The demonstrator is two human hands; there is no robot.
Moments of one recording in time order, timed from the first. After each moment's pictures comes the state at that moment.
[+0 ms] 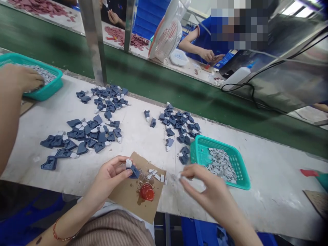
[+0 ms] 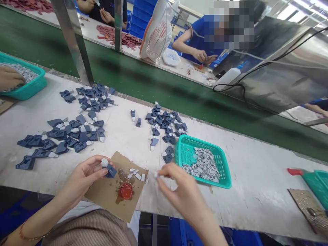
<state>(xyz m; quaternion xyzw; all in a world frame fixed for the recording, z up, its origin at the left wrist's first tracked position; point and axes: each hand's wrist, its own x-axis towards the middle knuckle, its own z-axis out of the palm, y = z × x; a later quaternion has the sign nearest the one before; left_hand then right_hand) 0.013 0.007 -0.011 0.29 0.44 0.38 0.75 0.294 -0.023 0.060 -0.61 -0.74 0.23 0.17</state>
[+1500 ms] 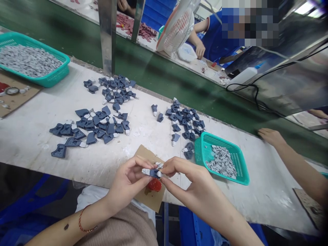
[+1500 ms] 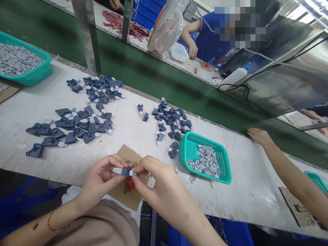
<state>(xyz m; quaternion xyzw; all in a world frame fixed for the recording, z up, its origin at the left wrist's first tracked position) 0.033 -0.015 -0.008 0.32 0.30 0.50 0.74 0.201 -0.009 0.092 -0.56 -0.73 0.37 0.16</state>
